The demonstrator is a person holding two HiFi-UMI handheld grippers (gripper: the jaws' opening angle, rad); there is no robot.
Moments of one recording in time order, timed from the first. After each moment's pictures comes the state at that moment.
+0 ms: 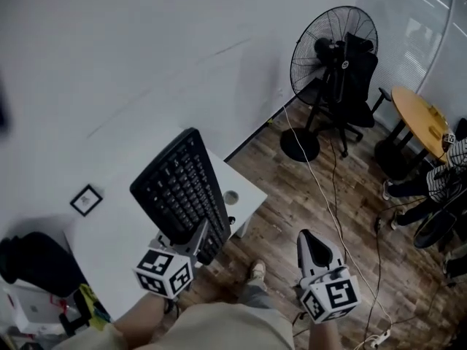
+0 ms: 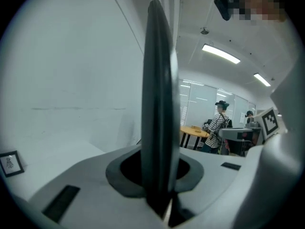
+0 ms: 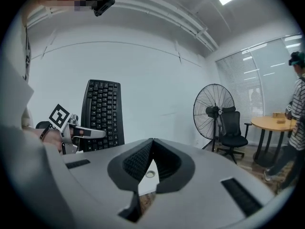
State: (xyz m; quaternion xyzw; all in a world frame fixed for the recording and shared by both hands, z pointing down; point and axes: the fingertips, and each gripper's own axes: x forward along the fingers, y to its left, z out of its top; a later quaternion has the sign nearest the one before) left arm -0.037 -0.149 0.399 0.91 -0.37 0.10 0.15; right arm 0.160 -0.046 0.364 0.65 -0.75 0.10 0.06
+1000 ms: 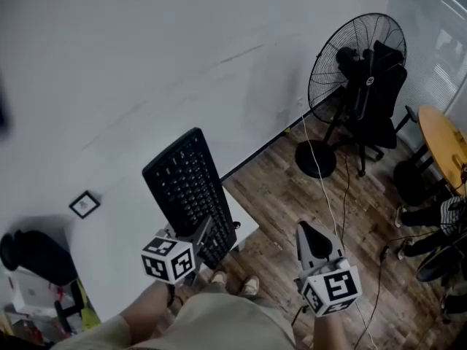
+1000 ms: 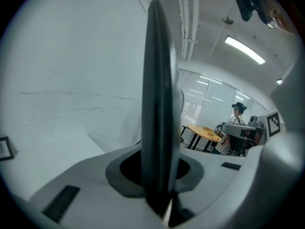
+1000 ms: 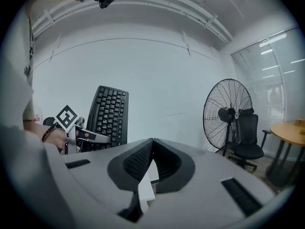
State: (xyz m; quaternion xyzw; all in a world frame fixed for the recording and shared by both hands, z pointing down) left arm 0.053 -0.246 0.432 0.87 -0.42 0.12 0.22; right arm 0.256 -0.172 0.365 0.58 -0.81 0.09 0.08
